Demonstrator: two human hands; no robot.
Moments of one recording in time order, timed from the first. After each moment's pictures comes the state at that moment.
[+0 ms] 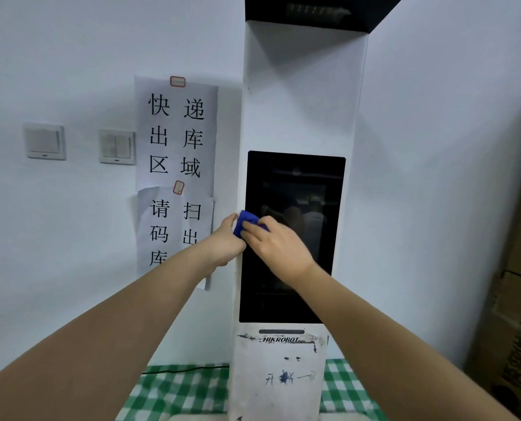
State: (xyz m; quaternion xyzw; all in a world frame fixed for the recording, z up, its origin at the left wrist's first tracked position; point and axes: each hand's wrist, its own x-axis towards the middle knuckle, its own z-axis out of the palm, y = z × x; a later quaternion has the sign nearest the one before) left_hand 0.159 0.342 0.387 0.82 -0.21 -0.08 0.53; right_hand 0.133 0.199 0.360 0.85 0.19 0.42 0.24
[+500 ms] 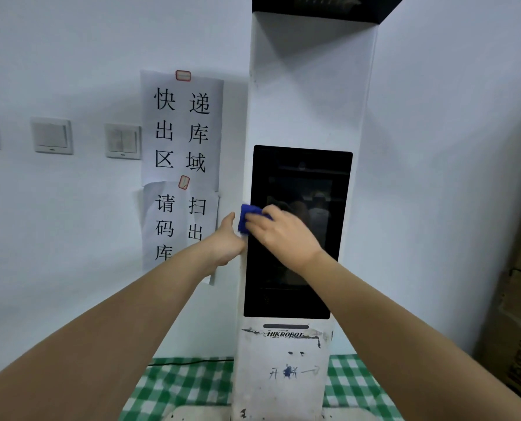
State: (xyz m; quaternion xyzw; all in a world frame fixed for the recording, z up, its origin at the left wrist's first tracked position) left_hand 0.156 0.348 0.381 0.82 -0.19 -0.08 0.53; right_hand 0.137 0.197 0.371 0.84 0.20 0.43 0.27
